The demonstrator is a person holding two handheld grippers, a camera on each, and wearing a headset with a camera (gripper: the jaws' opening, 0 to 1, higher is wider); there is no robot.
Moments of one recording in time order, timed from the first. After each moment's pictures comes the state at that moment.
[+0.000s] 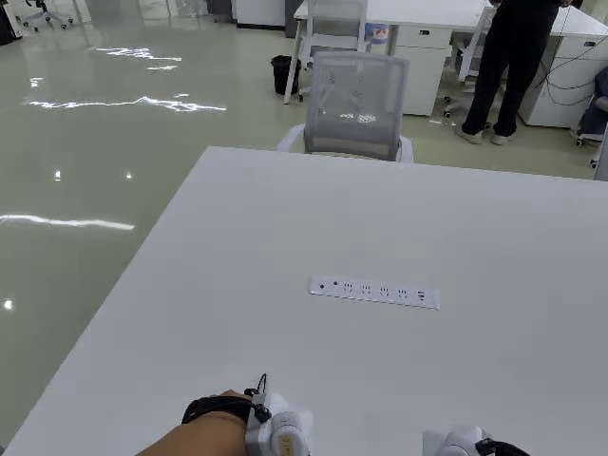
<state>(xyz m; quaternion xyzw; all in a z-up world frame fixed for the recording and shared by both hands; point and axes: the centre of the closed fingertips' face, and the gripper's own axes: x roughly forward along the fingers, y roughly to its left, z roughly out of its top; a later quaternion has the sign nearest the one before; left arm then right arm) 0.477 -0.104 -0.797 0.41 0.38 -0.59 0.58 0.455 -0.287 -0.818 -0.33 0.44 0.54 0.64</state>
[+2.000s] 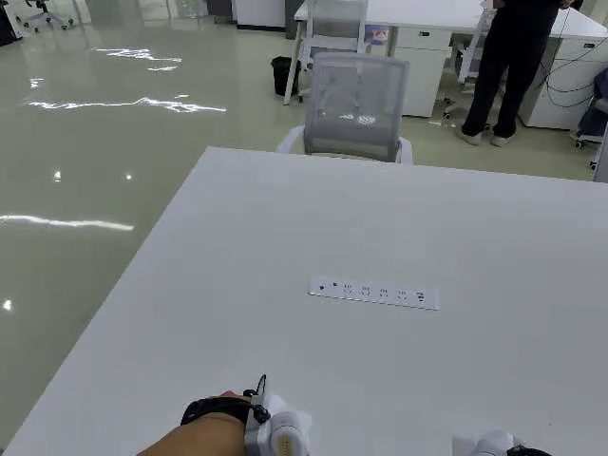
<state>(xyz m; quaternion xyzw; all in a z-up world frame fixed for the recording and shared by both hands) 0.478 -0.104 -0.798 0.41 0.38 -0.59 0.58 0.449 -0.334 -0.817 -0.34 0.46 0.52 0.63</state>
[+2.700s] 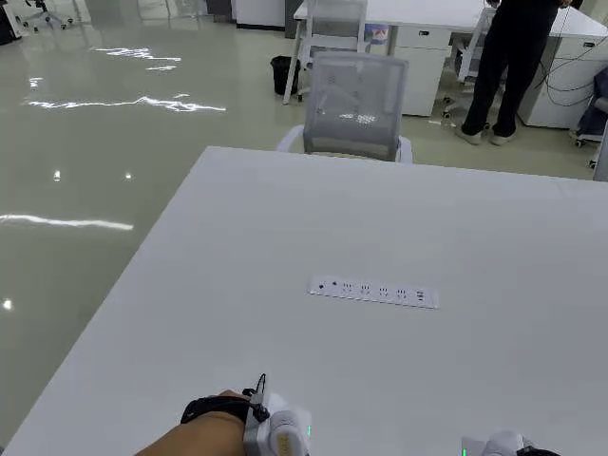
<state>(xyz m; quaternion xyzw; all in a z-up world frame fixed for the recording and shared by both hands) 0.478 -0.105 -0.797 0.41 0.38 -0.59 0.58 0.448 -0.347 -0.818 -0.34 0.47 0.52 0.64</state>
